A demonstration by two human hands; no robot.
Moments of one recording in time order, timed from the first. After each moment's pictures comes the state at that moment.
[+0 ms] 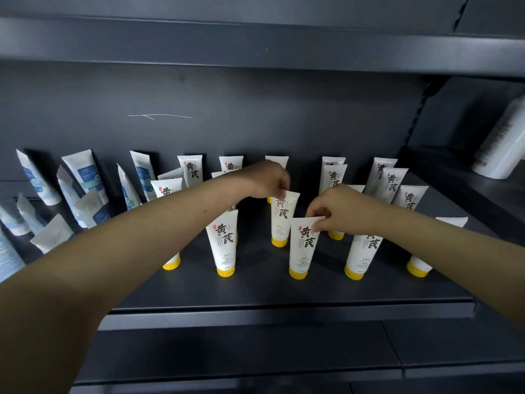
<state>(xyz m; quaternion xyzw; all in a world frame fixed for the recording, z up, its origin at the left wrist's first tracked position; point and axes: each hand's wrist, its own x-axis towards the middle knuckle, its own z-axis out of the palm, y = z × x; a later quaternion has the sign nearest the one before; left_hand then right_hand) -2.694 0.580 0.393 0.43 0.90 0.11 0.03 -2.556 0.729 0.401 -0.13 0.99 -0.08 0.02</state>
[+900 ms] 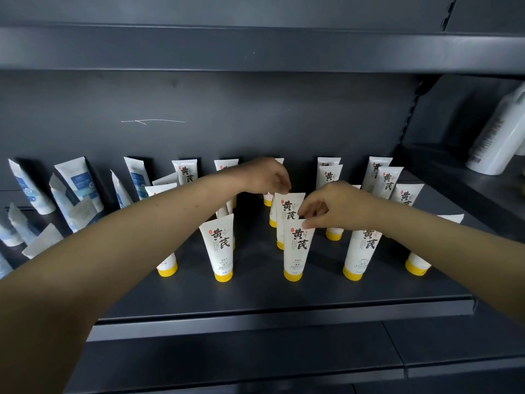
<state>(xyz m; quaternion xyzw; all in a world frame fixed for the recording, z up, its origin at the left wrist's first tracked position) -2.694 0.582 0.404 0.42 0.88 0.21 0.09 -2.559 0.734 0.403 -0.10 0.98 -0.15 0.02</state>
